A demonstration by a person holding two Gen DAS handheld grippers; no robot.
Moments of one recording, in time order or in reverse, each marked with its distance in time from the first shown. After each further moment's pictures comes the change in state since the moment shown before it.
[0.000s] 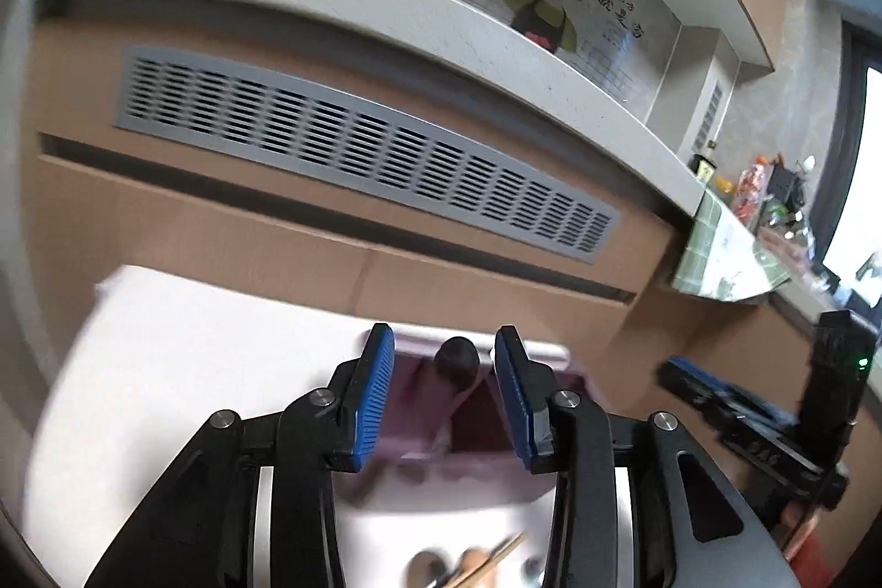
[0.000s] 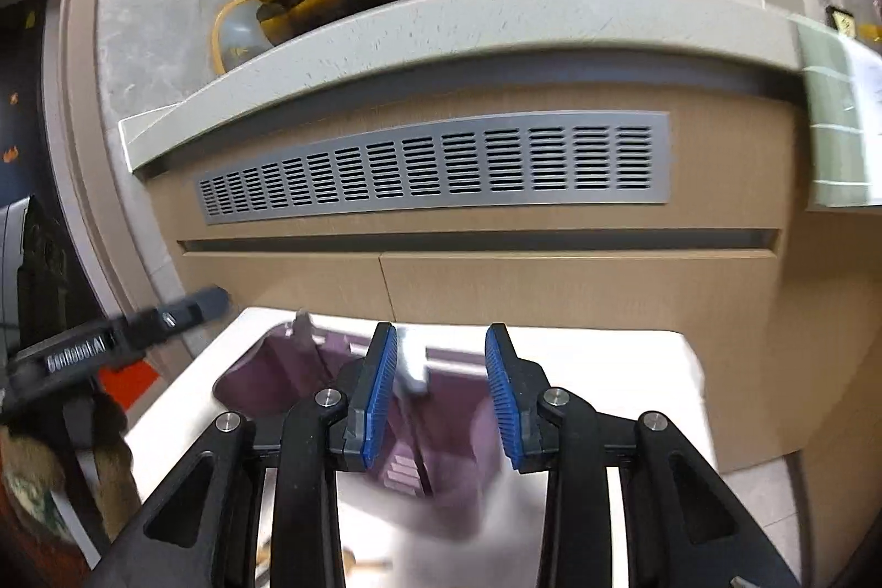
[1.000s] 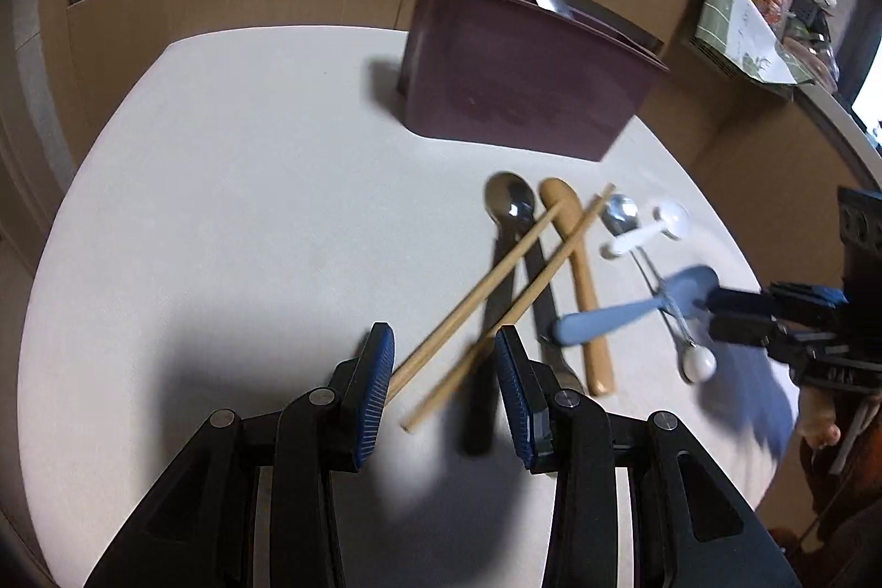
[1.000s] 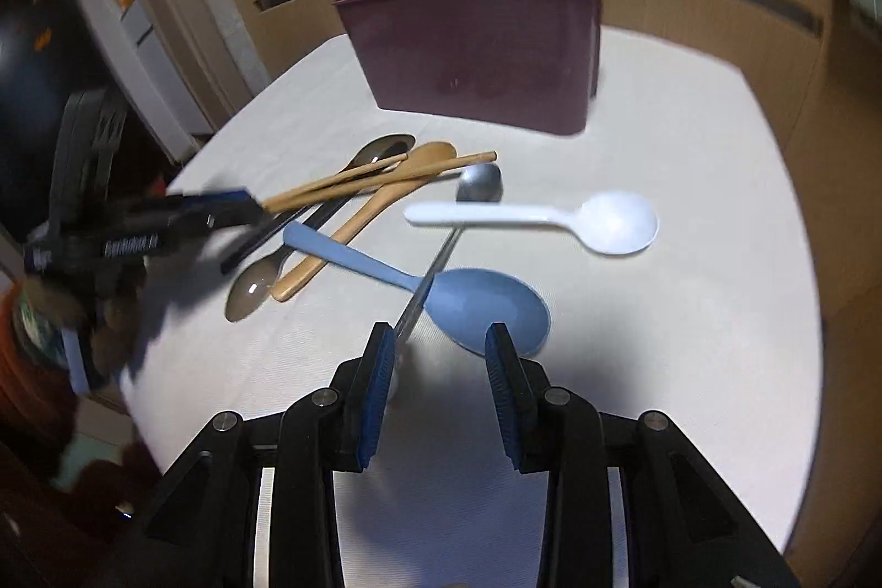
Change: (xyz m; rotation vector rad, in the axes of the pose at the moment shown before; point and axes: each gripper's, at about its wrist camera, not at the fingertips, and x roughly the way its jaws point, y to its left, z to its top) left arm -0.041 0.015 -0.140 0.092 0.485 0.062; right arm -0.042 0.032 -0.149 -0.009 0.525 0.215
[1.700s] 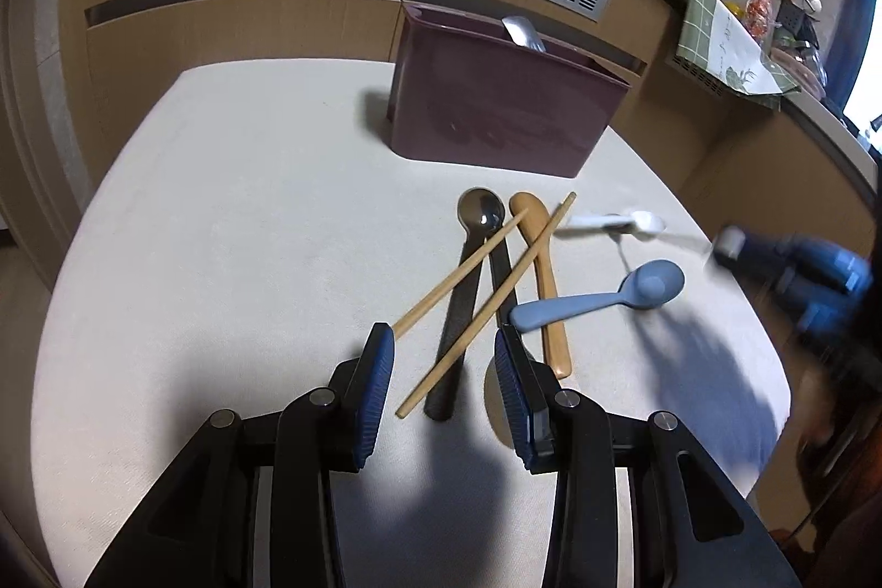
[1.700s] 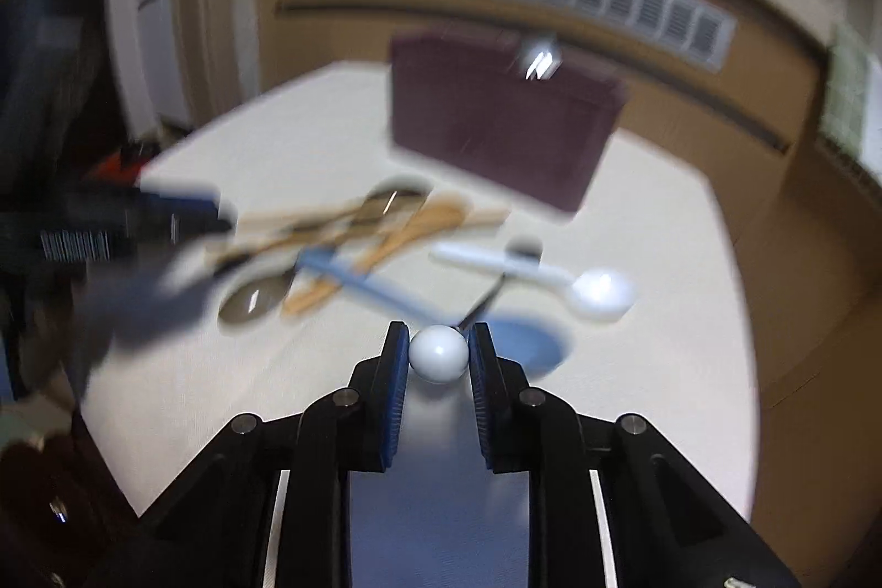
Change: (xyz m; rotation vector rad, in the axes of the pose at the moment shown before) left arm -0.021 -0.016 -0.012 0.009 -0.082 0.006; right arm -0.031 0.056 0.002 -0.214 -0.233 -0.261
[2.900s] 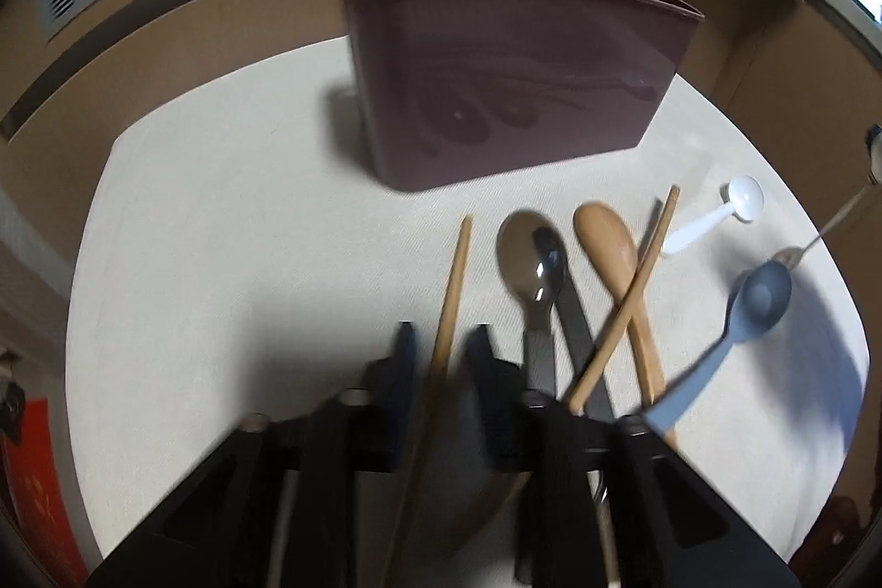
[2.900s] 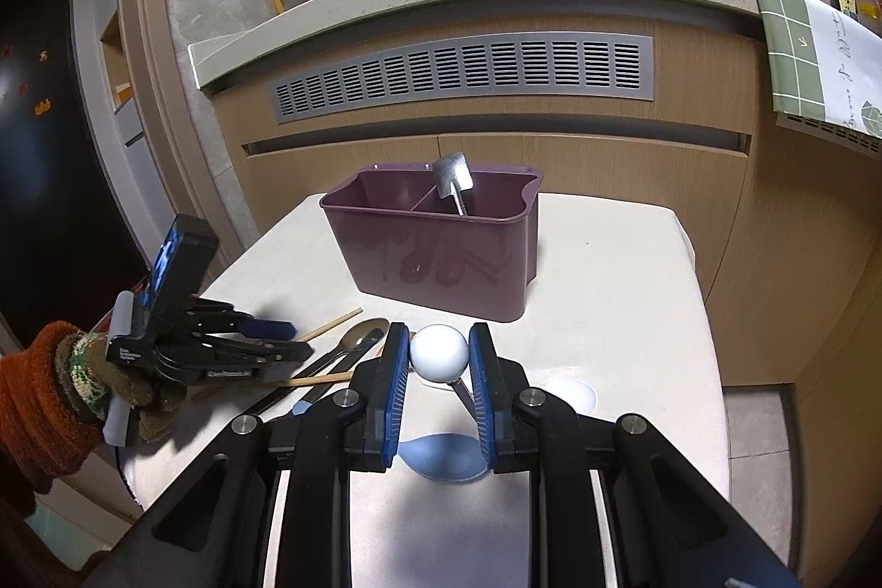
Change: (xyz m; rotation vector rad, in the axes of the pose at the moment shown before) left arm 0.089 -0.005 0.073 0.247 0.190 0.107; right arm -0.016 -0.058 0.033 0.218 -0.112 0.103
